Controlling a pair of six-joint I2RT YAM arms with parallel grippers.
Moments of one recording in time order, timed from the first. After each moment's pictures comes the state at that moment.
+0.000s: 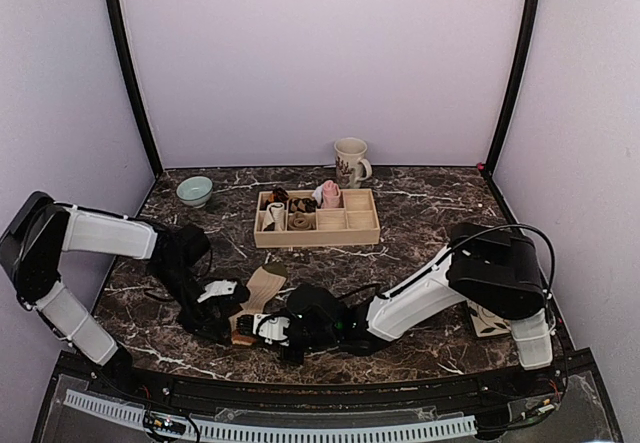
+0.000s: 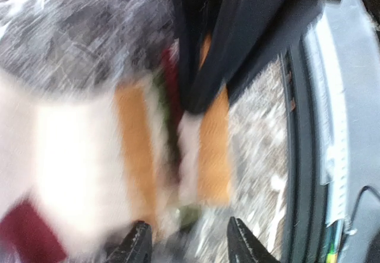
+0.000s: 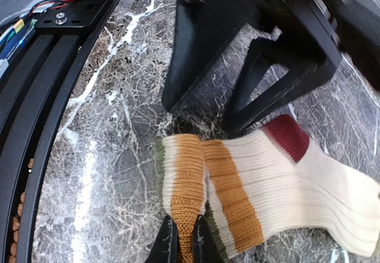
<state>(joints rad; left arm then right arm) -0.47 1.60 0.75 -0.81 0.68 0.99 1.31 2.16 1.12 0.48 -0.15 -0.32</state>
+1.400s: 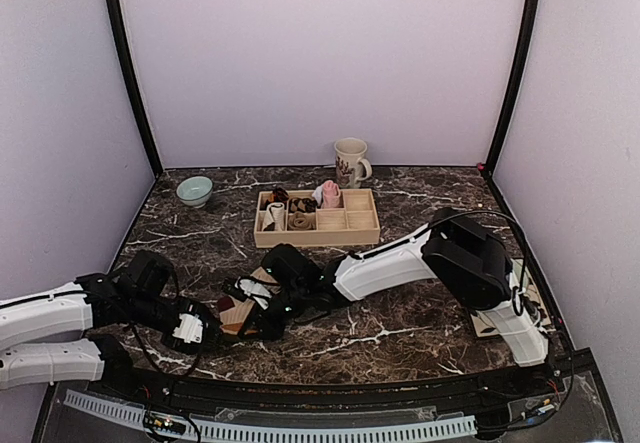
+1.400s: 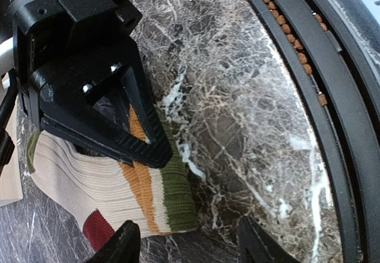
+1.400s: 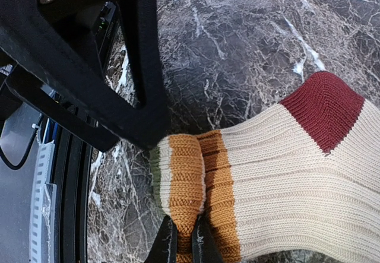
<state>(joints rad) -0.61 0.82 0.32 -0.51 0.46 1.20 1.17 2.33 1.55 0.03 -0.59 0.12</state>
